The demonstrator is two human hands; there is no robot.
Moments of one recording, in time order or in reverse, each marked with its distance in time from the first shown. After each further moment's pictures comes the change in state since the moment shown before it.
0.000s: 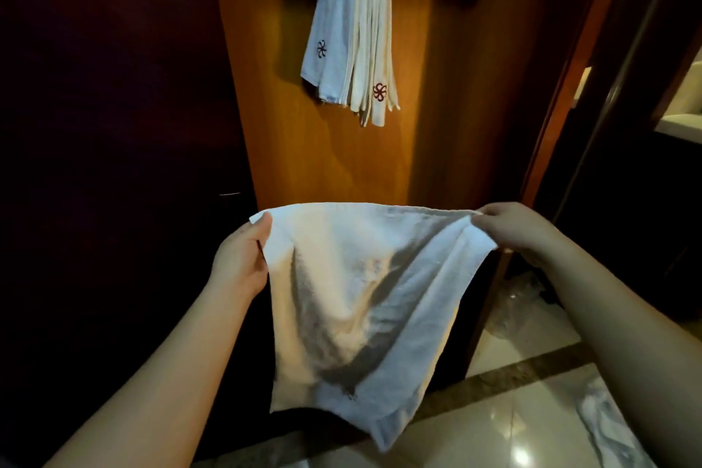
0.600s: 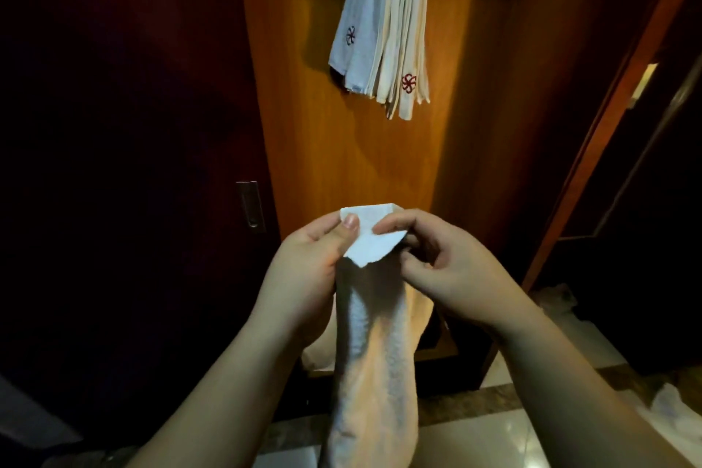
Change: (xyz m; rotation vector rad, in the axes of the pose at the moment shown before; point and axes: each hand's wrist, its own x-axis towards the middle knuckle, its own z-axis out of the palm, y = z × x) left_hand -0.123 0.007 0.082 0.176 -0.279 0.153; right_hand -0.094 -0.083 0.033 0.395 -0.258 -0.635
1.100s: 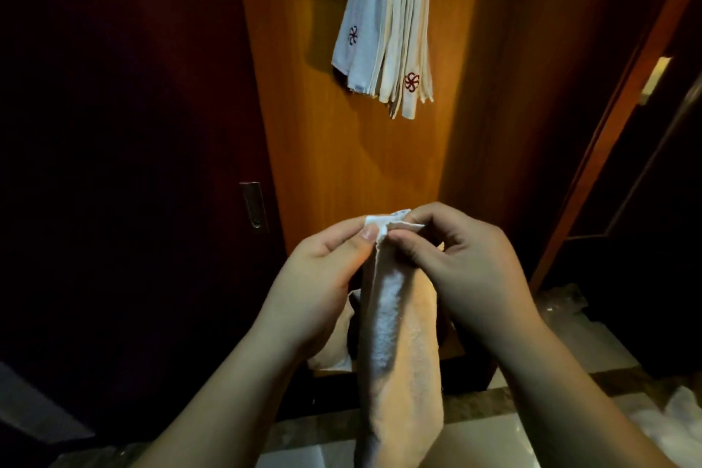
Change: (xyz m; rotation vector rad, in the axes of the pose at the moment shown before) left_hand -0.013 0.004 0.010 0.177 -0.119 0.093; right_hand -0.008 -0.010 0.003 0.018 0.327 -0.051
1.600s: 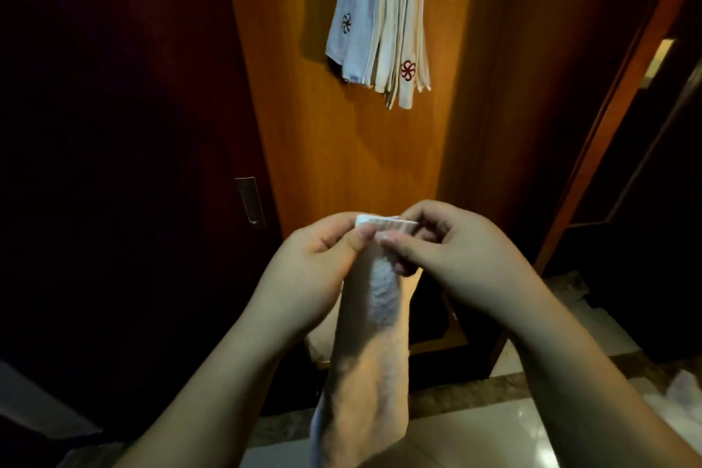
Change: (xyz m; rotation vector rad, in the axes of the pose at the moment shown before) left_hand 0.008 -0.004 -0.010 0.294 -0.005 0.043; right_hand 0.014 0.003 -0.011 -0.077 -0.280 0.255
